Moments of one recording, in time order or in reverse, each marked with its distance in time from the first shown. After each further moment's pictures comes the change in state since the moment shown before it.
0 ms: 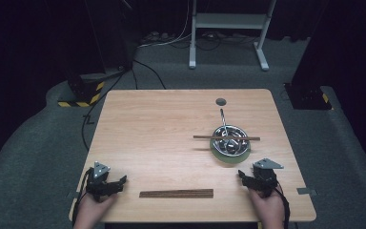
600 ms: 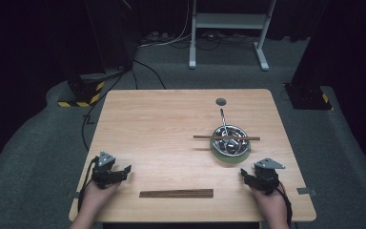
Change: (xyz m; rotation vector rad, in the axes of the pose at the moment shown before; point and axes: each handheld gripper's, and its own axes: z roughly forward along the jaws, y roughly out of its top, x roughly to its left) left arm 0.005 0.022 0.014 0.000 -0.010 0.037; right arm -0.003 0.000 -0.001 -0.010 -0.035 0.001
